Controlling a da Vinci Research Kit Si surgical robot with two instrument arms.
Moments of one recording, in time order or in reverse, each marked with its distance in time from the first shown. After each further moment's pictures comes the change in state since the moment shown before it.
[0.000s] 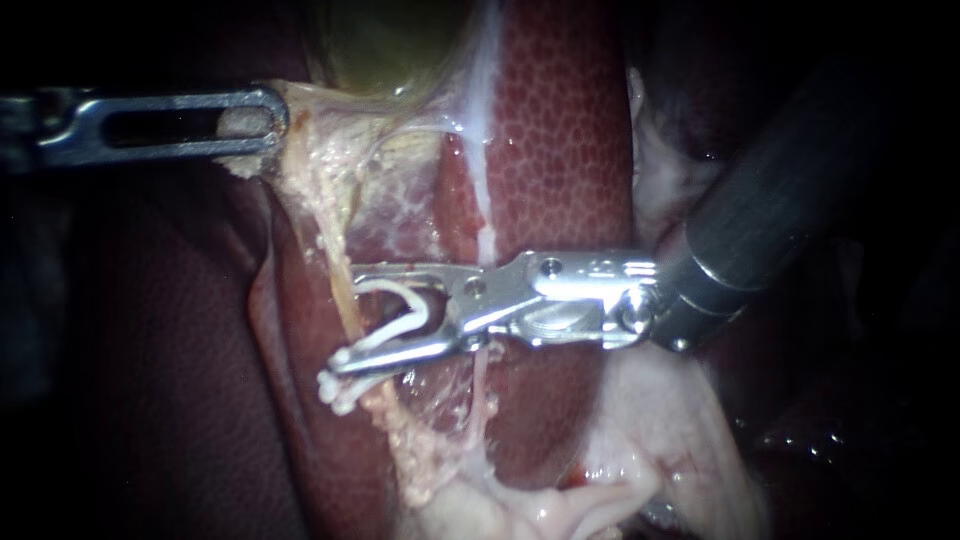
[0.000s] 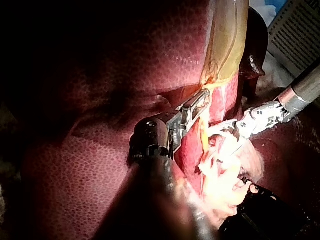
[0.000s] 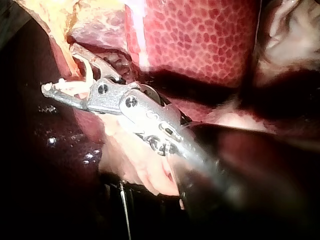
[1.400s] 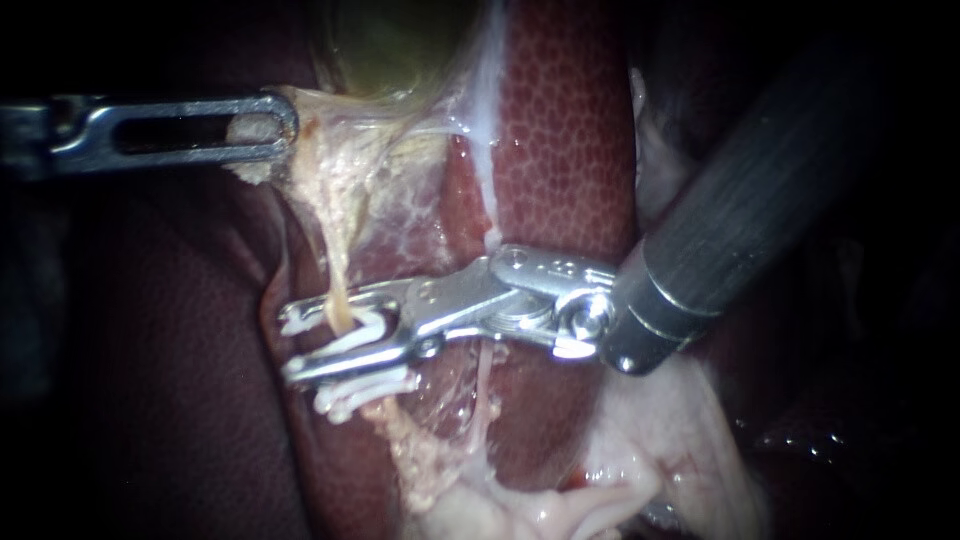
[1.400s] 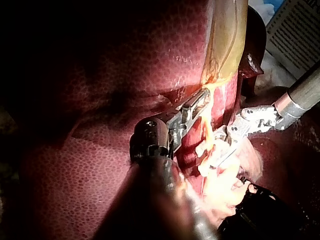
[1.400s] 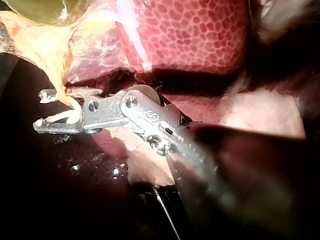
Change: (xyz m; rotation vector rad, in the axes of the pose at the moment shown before) right arm 0.000 0.001 0.002 0.128 0.061 0.112; left arm 0.001 0.000 0.000 0.005 0.001 0.002
